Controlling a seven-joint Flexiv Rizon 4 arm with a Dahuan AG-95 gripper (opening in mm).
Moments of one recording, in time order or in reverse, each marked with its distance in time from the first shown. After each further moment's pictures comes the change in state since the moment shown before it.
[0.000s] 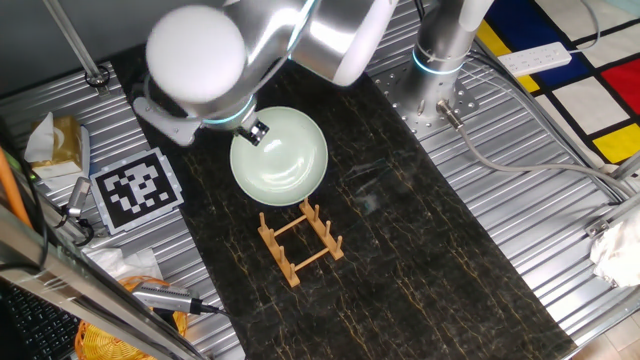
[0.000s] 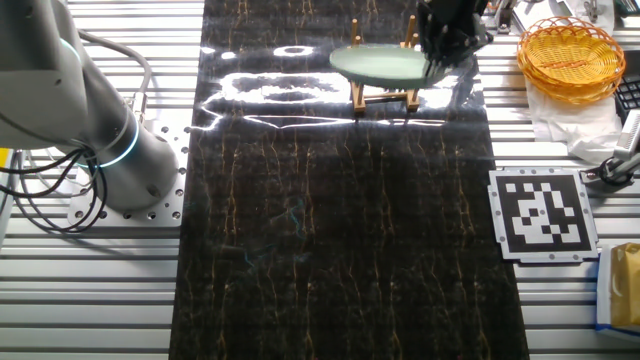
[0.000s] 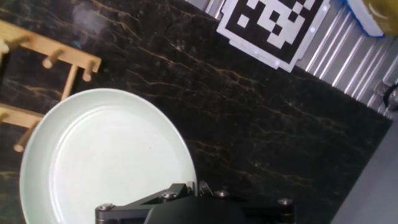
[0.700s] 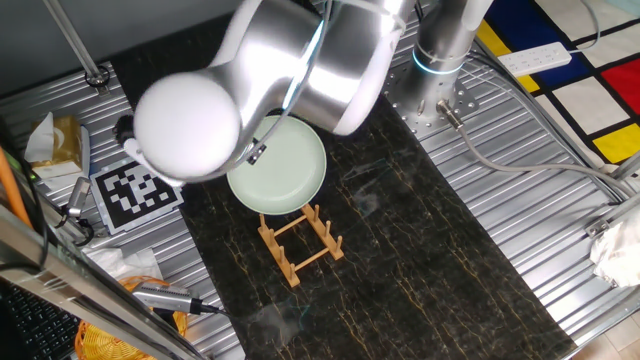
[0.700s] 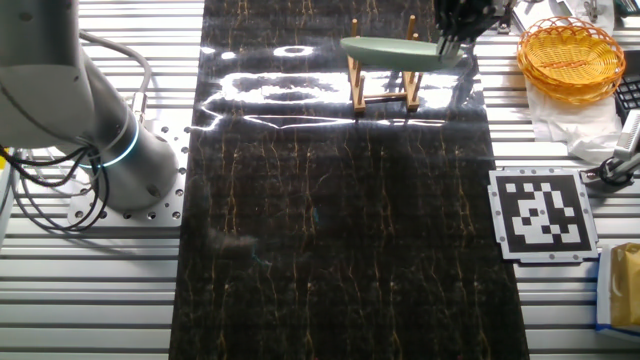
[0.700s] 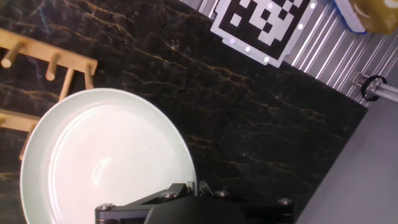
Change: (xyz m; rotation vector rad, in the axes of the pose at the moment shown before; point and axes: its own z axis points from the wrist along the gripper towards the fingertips) arm -0.018 0.006 -0.016 0.060 0.056 -0.007
